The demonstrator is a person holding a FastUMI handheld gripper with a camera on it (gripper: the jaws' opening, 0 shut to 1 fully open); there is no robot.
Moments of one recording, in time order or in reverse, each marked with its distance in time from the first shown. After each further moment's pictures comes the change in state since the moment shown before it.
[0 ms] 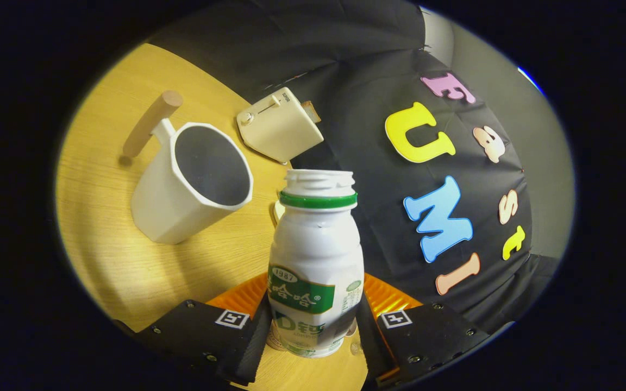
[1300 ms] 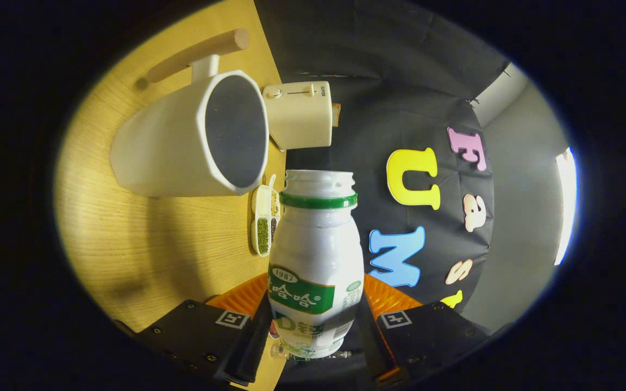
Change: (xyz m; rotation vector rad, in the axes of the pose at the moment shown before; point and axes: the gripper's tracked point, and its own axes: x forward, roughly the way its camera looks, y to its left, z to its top) arm 0.008 -0.027 0.013 -0.420 0.008 -0.173
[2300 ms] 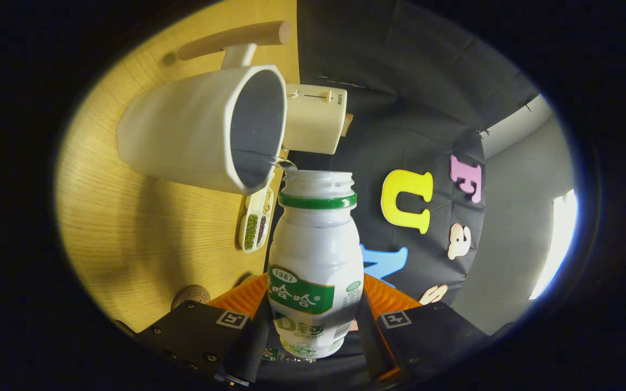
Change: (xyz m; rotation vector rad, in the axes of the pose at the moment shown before) arm 0.002 -0.013 0.010 -0.190 -0.025 -0.070
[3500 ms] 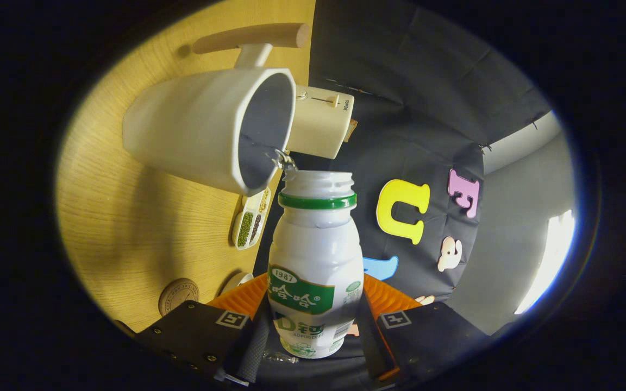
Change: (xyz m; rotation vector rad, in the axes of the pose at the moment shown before) arm -0.001 -0.005 0.006 -0.074 -0.009 -0.012
